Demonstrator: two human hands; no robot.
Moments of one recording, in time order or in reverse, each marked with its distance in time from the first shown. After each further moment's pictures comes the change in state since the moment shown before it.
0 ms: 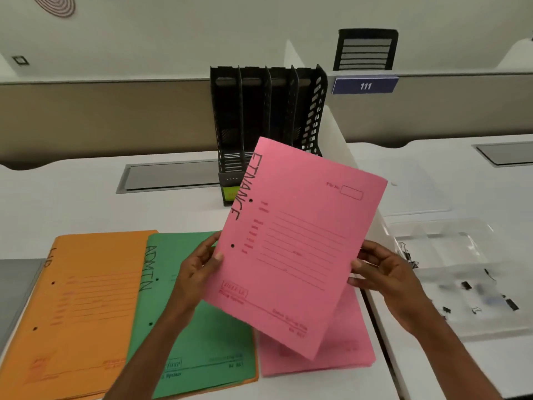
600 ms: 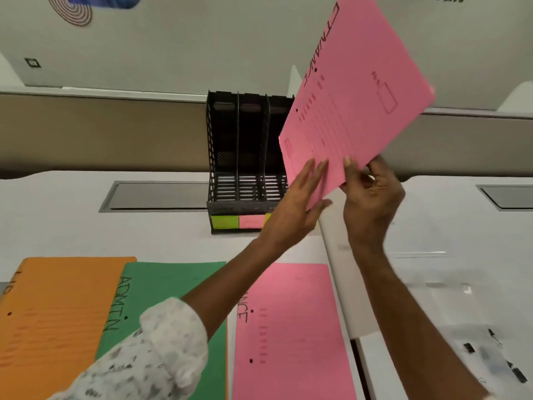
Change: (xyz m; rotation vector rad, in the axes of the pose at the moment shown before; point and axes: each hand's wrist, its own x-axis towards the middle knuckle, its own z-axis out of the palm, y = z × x) left_hand 0.184 0.100 0.183 0.613 -0.165 0.654; right_hand 0.174 -0.123 0.049 -0.232 0.662 -0.705
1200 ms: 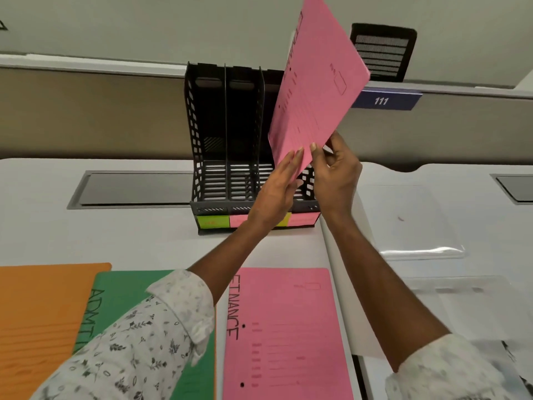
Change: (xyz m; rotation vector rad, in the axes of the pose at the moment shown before) left_hand 0.053 -0.113 0.027 0.004 0.064 -0.137; right_hand 0.038 0.085 0.080 -0.073 -0.196 0.036
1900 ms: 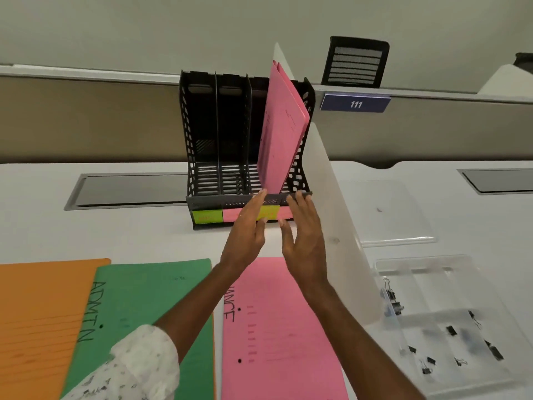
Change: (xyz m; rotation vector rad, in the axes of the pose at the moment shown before) left_hand -0.110 -0.006 -0.006 -0.029 0.003 -0.144; right_hand -0.142 0.011 -0.031 -0.435 -0.234 0.013
